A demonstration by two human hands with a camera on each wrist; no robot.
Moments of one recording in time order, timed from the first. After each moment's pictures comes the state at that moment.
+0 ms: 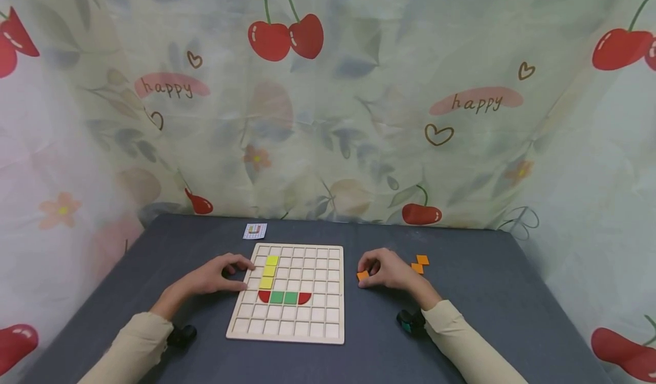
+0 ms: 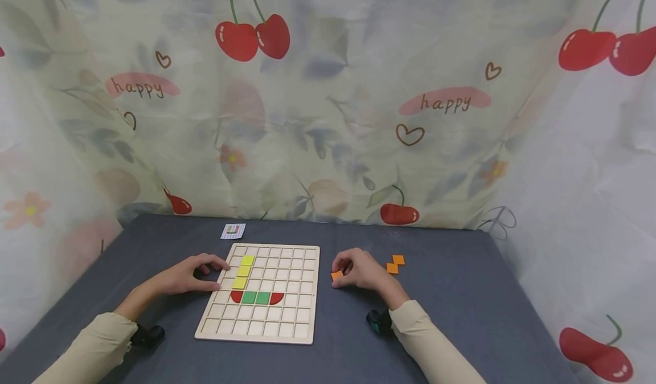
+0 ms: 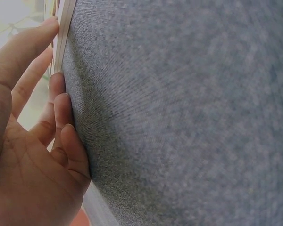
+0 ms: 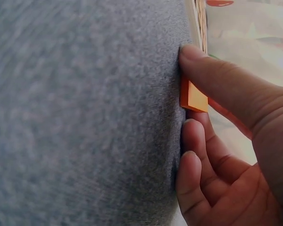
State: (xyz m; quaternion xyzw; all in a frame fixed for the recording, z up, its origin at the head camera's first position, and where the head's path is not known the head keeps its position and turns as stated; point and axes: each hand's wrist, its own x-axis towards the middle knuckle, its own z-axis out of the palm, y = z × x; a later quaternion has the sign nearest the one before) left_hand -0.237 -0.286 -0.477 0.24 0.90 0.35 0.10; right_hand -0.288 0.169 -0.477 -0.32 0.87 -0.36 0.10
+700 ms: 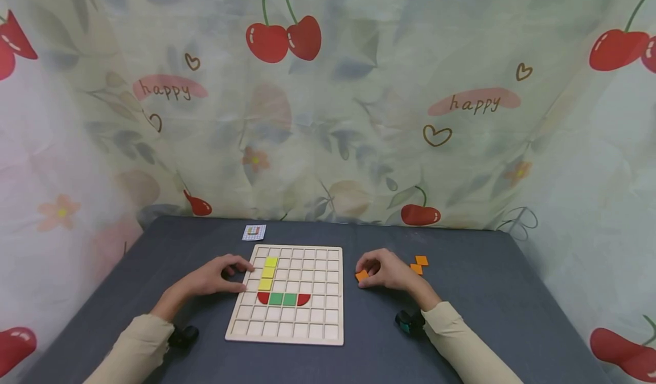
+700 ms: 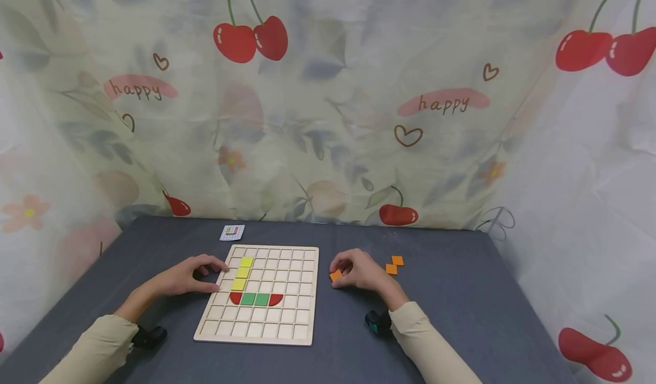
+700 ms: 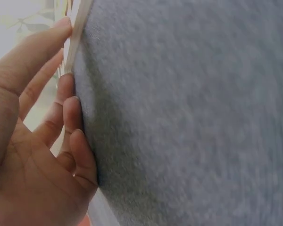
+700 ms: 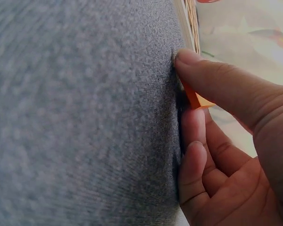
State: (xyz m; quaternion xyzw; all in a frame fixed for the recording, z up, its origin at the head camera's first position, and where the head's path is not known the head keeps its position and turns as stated) left_hand -0.236 -0.284 -0.471 0.24 0.90 0.35 0.09; right_hand -0.290 0.172 -0.480 -0.32 0.85 -0.39 0.11
